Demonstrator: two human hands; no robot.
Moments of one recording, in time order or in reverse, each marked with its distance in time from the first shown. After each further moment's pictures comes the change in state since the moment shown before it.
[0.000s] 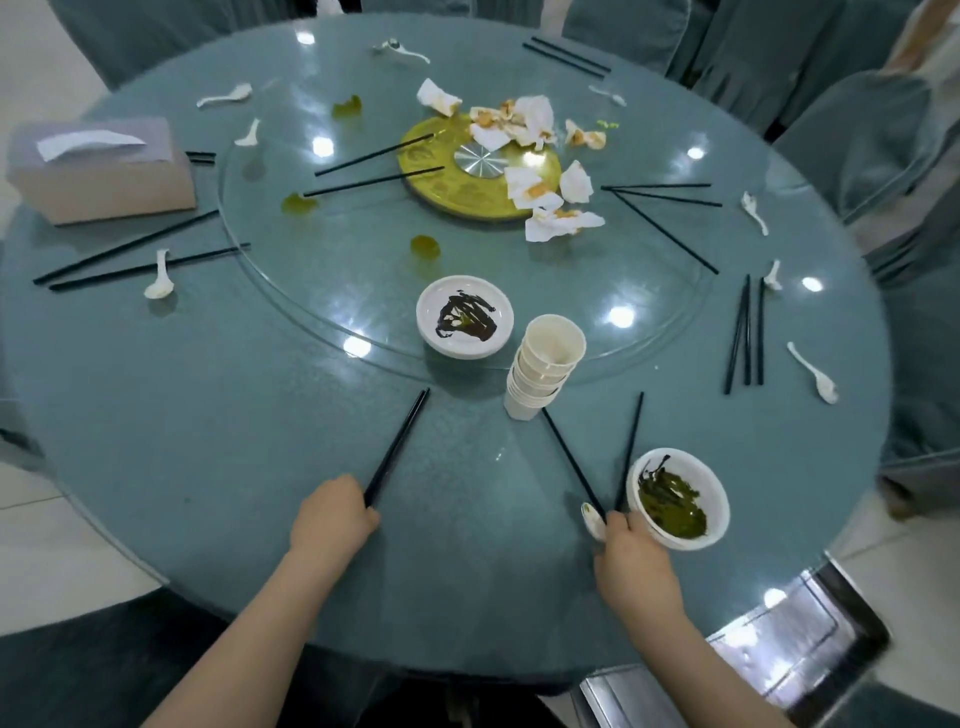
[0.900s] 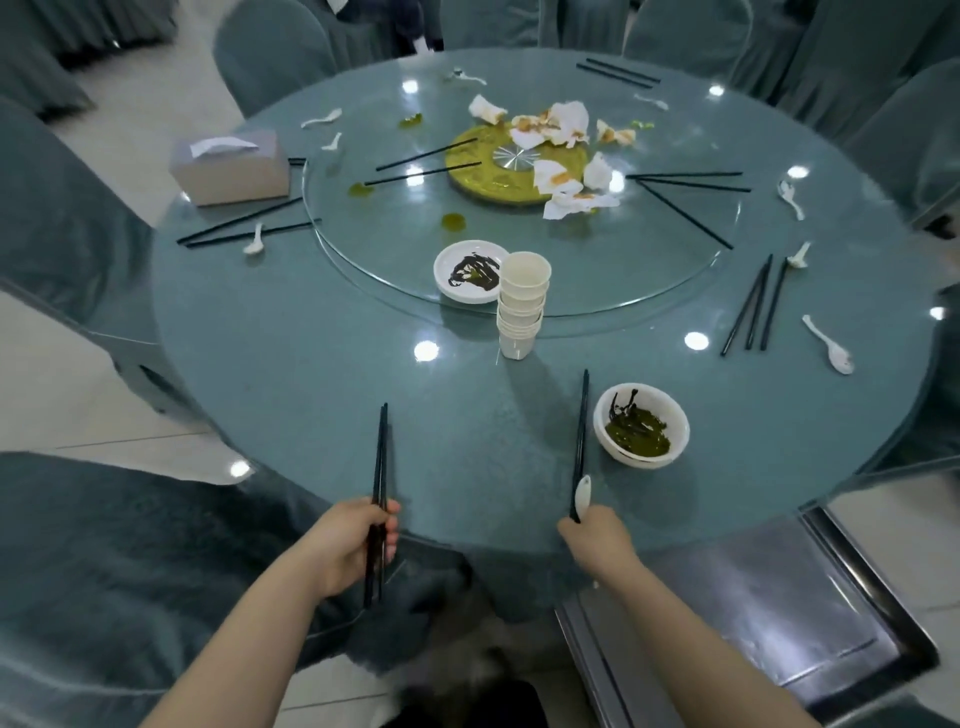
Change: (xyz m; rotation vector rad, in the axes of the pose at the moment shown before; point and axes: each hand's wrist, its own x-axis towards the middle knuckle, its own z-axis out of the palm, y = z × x) left_hand -0.187 0.044 0.046 -1.449 -0.247 -0.474; right_hand -0.047 0.061 0.024 0.546 -0.308 0.003
